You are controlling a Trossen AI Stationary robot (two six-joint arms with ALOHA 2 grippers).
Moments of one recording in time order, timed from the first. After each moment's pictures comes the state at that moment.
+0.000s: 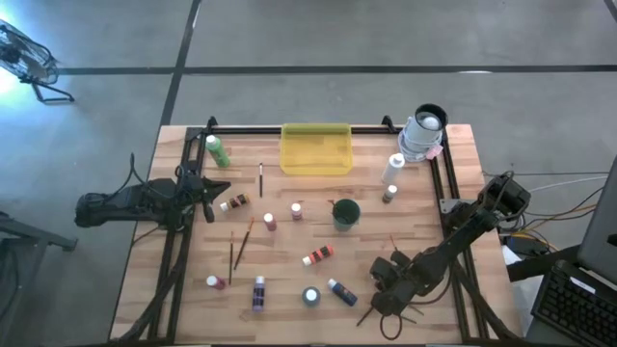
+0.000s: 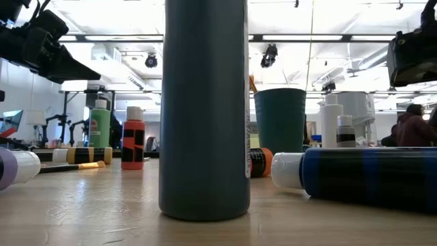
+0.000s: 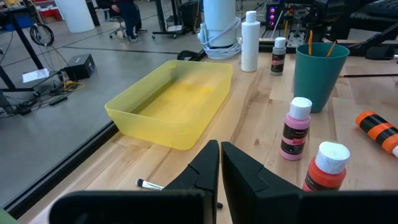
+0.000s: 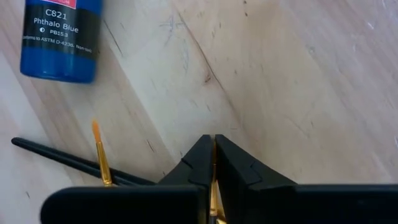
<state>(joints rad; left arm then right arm) -0.01 0.00 0.26 -0.53 -0.44 -0.02 0.76 1.70 0.85 -0.39 0.22 1.34</state>
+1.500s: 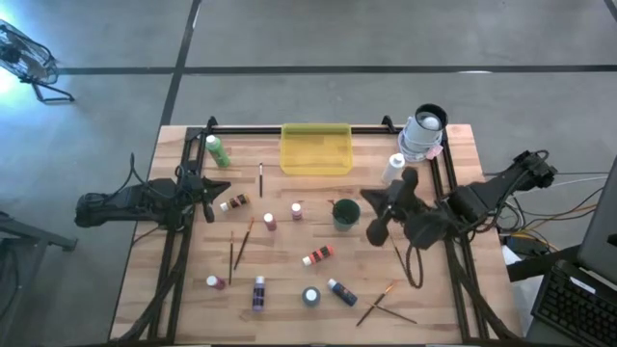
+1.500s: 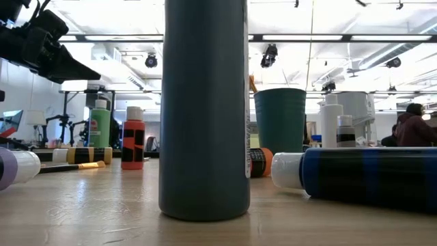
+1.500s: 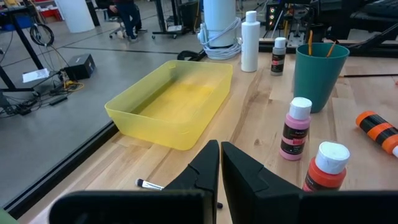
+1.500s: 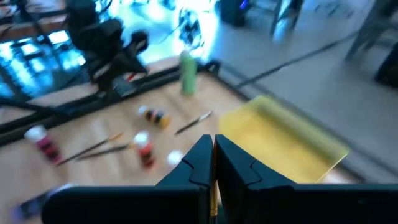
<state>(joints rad) -0.01 0.00 0.26 -0.52 -0.44 -0.02 0.50 1.32 1.40 -0.76 0.98 0.64</state>
